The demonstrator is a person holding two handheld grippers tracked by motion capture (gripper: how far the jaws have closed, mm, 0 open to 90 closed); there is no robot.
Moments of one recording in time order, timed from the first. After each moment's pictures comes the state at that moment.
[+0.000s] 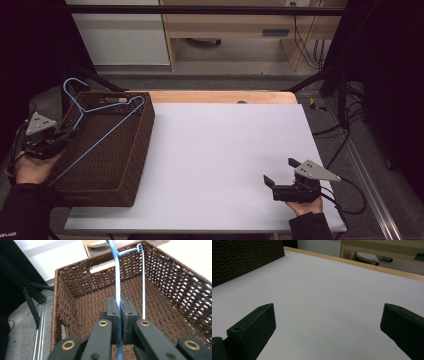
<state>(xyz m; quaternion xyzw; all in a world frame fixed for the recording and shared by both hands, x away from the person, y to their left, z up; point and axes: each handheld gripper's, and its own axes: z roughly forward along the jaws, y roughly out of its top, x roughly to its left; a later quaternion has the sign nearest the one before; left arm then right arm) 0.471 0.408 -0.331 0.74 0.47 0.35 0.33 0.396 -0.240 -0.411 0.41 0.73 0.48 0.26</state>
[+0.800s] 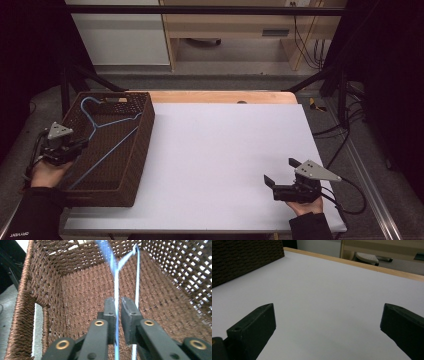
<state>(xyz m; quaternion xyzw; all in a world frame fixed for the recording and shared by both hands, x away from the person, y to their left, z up) 0.481 0.404 -0.372 0.75 0.50 0.30 0.31 0.396 -0.241 -0.411 0.41 0.73 0.49 0.26</state>
